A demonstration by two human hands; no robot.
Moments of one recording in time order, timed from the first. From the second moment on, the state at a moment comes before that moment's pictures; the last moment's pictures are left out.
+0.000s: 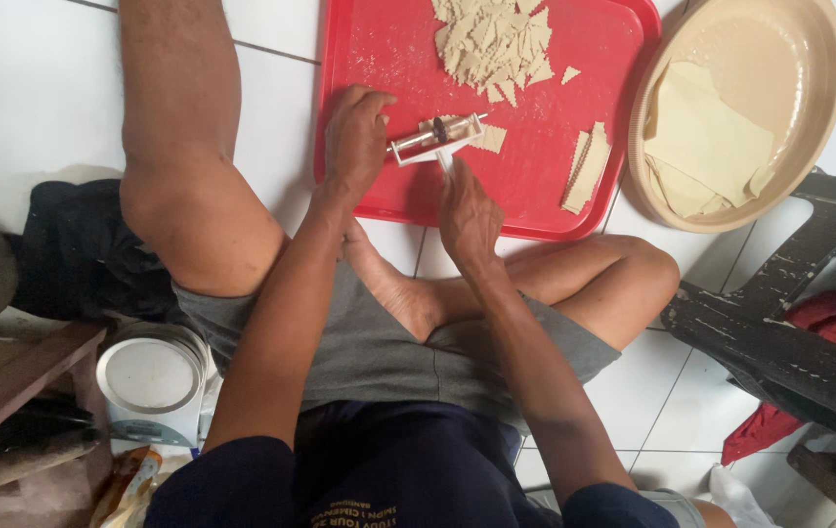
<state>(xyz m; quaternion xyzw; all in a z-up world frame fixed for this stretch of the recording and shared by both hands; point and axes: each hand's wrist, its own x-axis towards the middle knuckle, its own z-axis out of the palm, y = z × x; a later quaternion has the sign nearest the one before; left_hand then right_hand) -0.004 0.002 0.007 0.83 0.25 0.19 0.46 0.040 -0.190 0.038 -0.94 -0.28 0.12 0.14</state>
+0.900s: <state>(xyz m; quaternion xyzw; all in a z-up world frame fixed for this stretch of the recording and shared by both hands) 0.018 -0.028 0.015 0.92 0.16 0.09 0.36 0.014 -0.229 0.064 -0.94 -0.30 0.16 0.07</state>
